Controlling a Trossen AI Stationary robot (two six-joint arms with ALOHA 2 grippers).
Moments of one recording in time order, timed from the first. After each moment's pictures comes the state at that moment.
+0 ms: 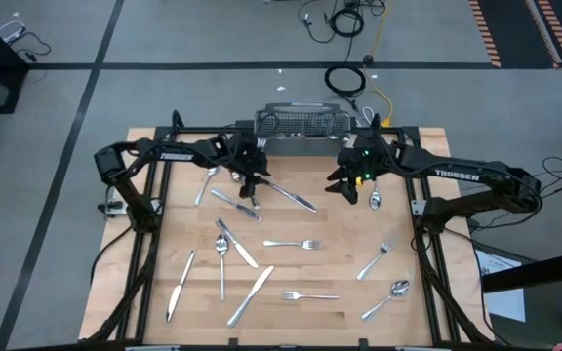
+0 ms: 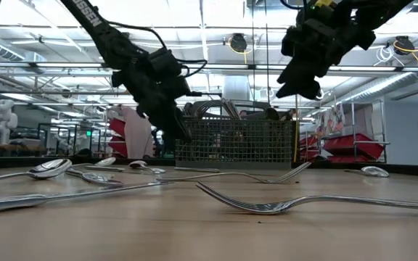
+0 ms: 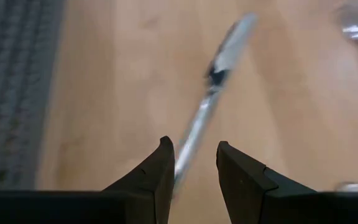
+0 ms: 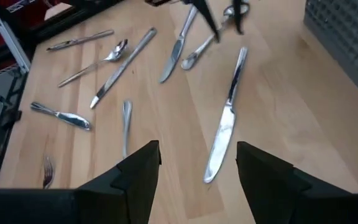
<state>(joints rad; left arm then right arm) 0.51 1.71 0.94 -0.13 0.42 0.51 -0.43 1.18 0.78 -0.30 -0.41 0.15</state>
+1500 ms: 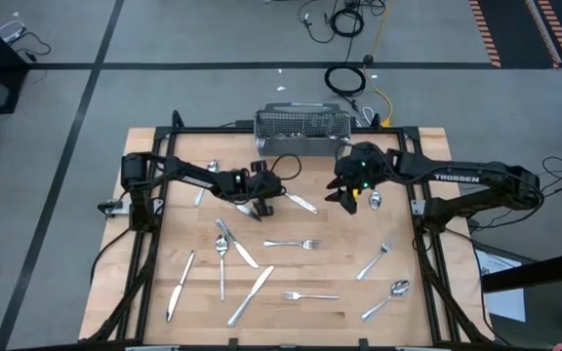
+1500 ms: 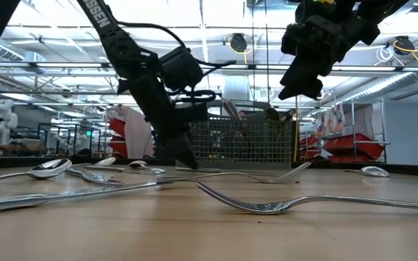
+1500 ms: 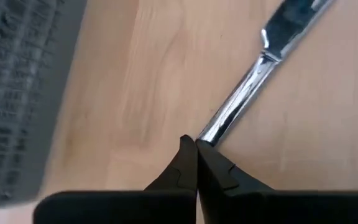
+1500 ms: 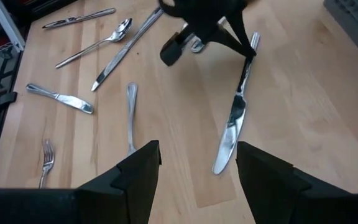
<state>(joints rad) 0.19 1.89 0.94 0.01 -0.27 0.26 -0.31 1.18 0.78 -0.33 -0.32 0.17</state>
